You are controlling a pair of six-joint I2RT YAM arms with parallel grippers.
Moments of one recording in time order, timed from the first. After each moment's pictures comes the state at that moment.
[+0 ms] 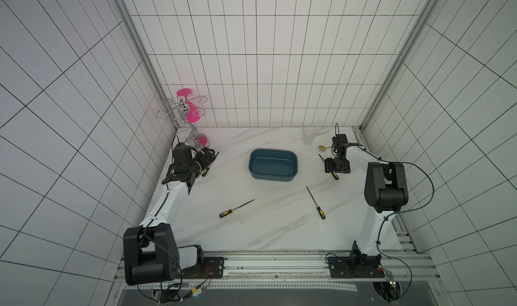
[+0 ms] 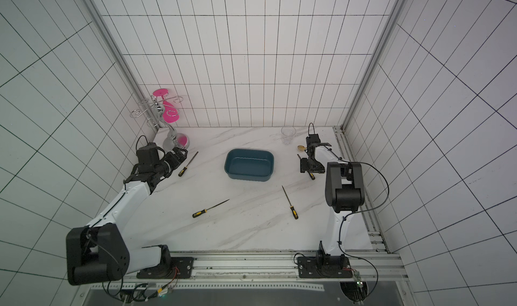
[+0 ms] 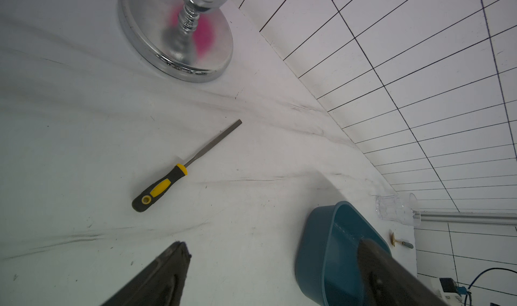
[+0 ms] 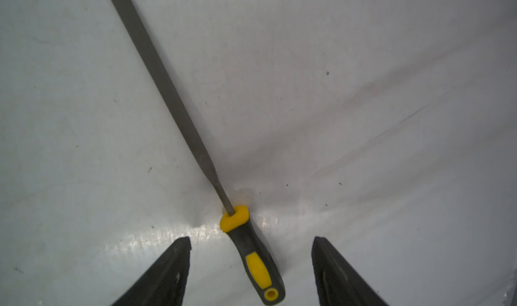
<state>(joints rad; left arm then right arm) 0.11 1.29 0.86 -0.15 0.27 -0.72 0.12 1.98 1.41 -0.75 0.12 0.06</state>
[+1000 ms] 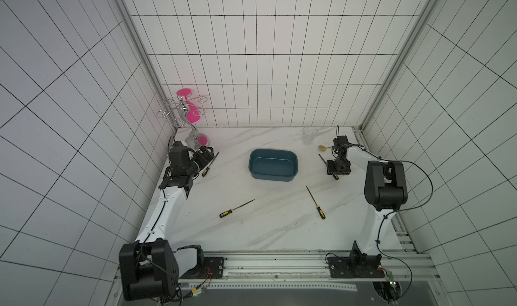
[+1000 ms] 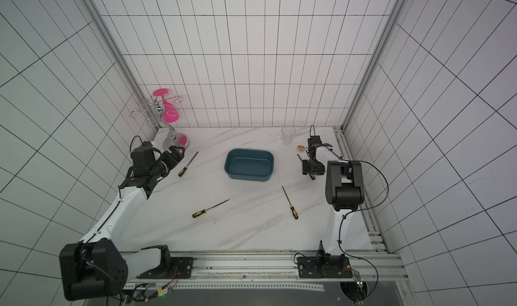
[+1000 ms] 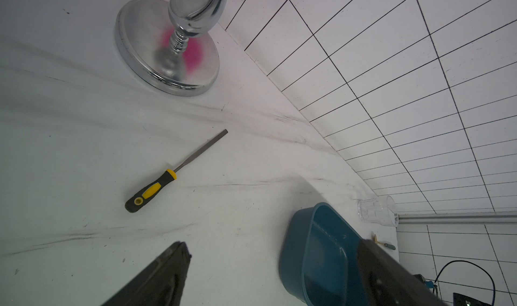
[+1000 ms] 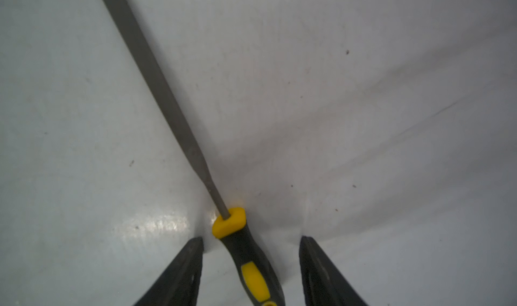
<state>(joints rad) 0.11 1.20 0.85 -0.17 0.26 -0.74 0.12 2.01 1.41 -0.76 0.09 0.04</state>
